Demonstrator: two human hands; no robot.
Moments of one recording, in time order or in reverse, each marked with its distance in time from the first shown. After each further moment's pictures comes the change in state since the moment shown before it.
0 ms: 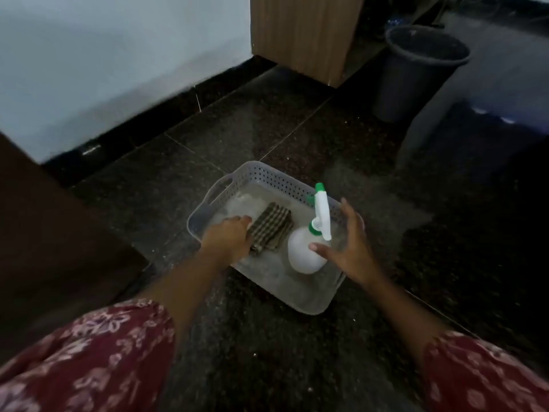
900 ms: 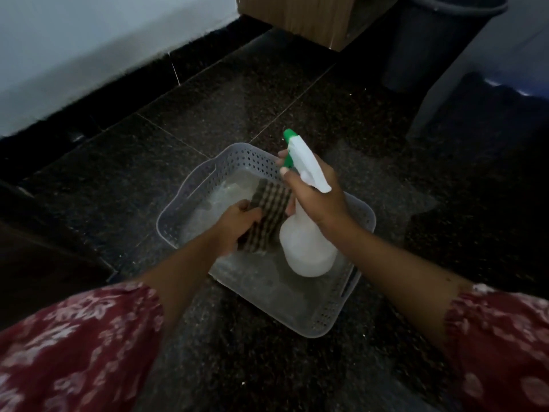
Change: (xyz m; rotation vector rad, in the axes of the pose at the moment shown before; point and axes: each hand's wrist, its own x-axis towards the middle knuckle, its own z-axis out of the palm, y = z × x) left_hand 0.081 0.016 0.037 -1.215 -0.071 -0.318; right_hand 0.079 -0.051 0.035 0.265 0.020 -0.099
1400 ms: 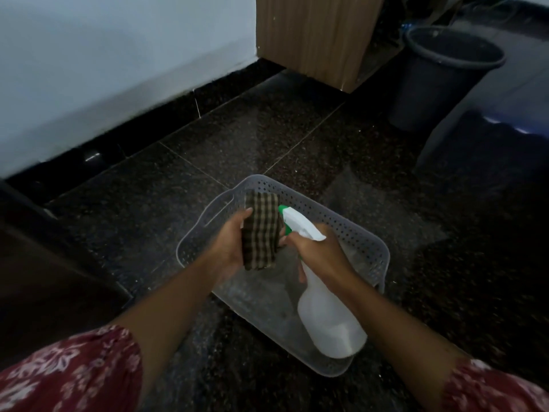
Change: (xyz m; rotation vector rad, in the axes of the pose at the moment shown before) left_hand -0.023 0.022 -0.031 -0.612 -0.223 0.013; right_hand -0.015 0.000 0.024 -0.120 -0.068 0.435
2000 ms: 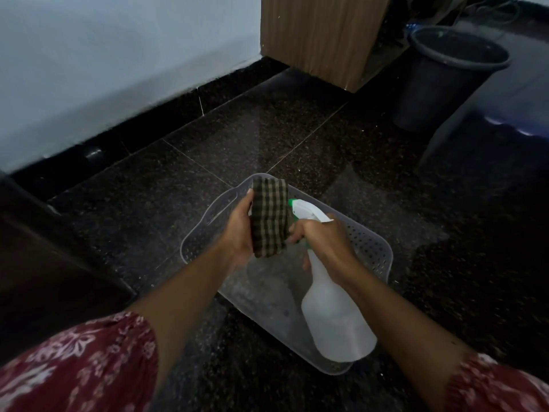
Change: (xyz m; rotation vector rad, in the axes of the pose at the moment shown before) left_hand 0.001 0.010 0.015 0.017 0.026 0.045; right_hand 0.007 -0.021 -0.001 0.012 0.033 0.254
